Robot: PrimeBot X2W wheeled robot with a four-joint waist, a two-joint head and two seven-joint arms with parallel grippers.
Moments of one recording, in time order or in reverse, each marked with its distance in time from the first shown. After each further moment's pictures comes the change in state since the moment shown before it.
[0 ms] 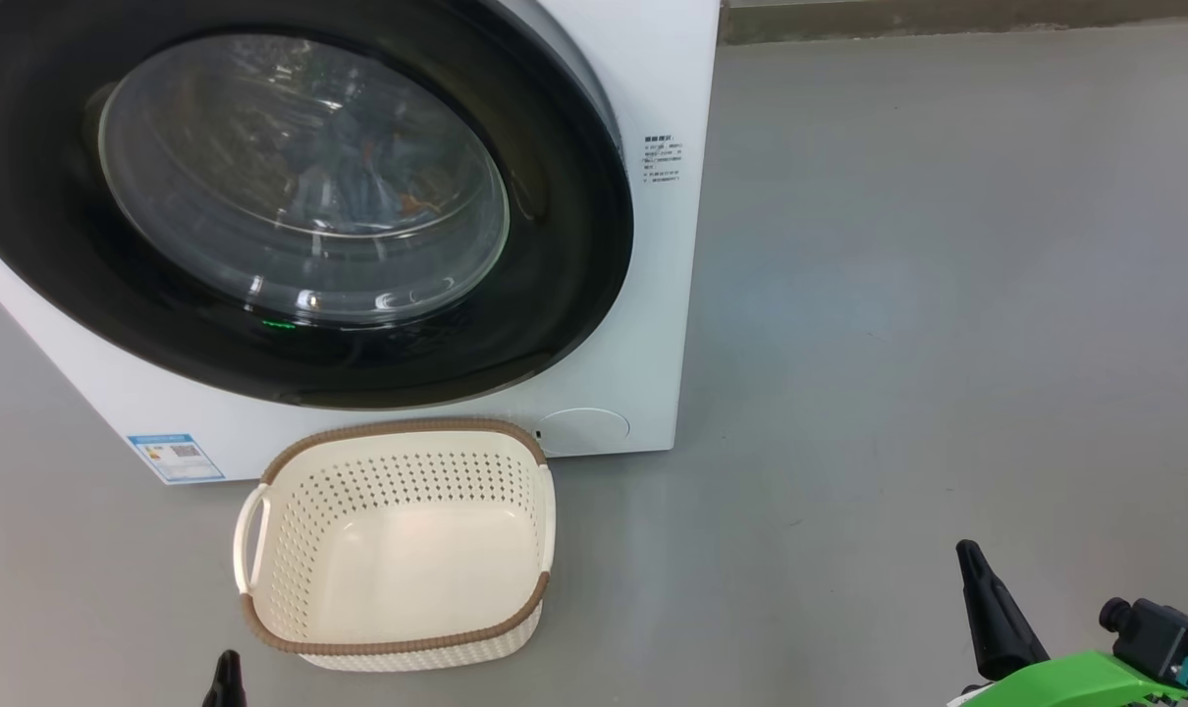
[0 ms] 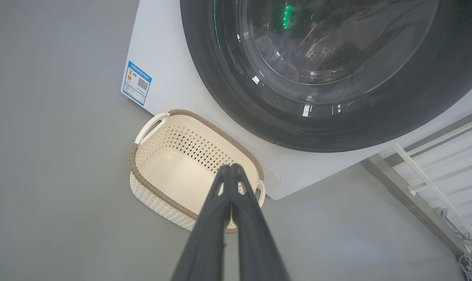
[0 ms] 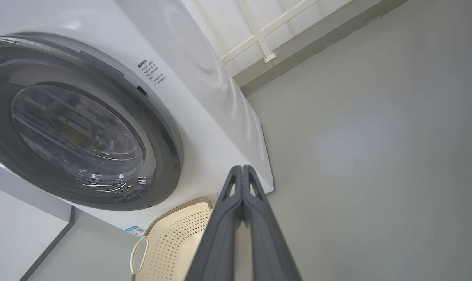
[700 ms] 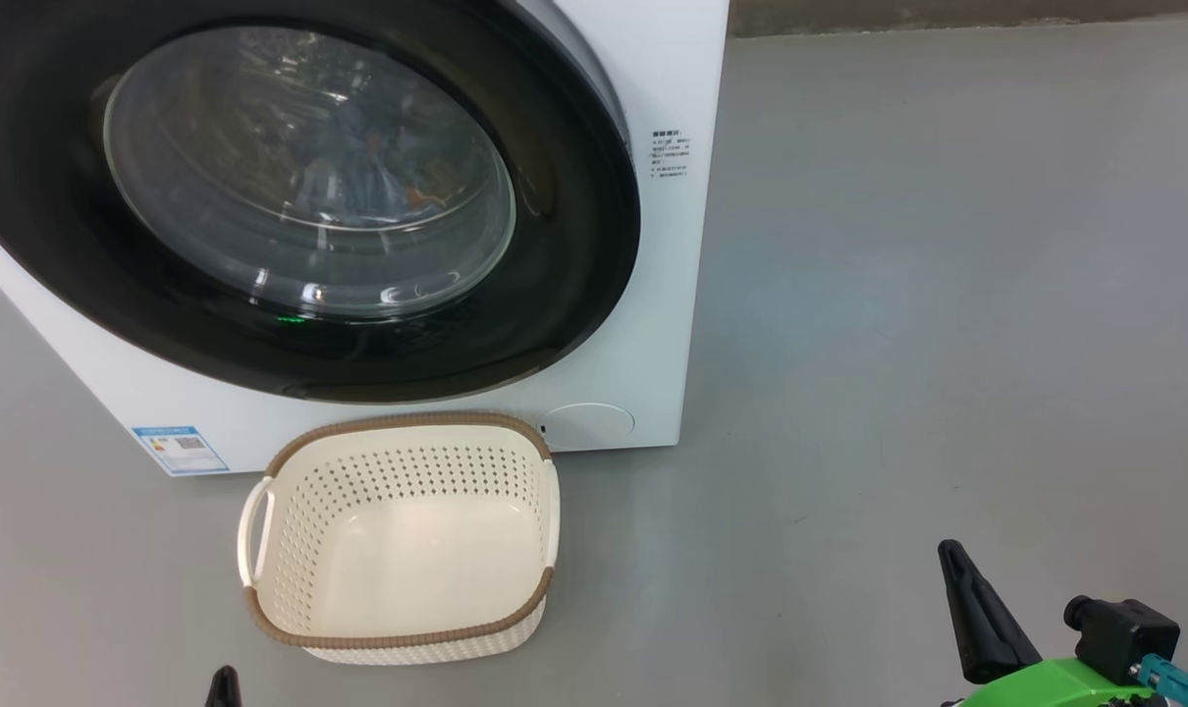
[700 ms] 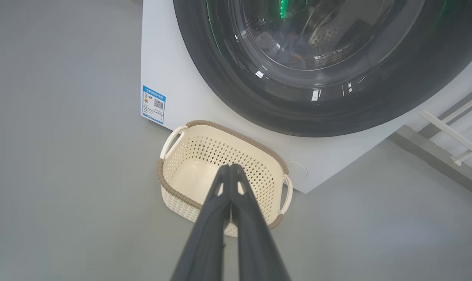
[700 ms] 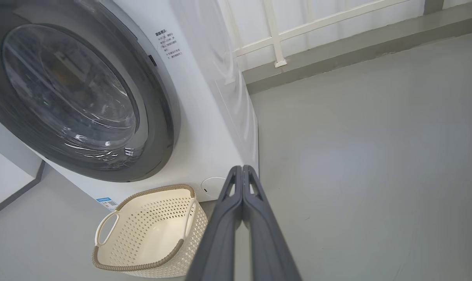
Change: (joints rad) left arm 0.036 -0.002 -0.002 -0.007 0.215 0.009 -0.060; right arm 0.003 -0.003 0.018 -0.002 -0.246 0.000 -0.063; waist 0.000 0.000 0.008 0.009
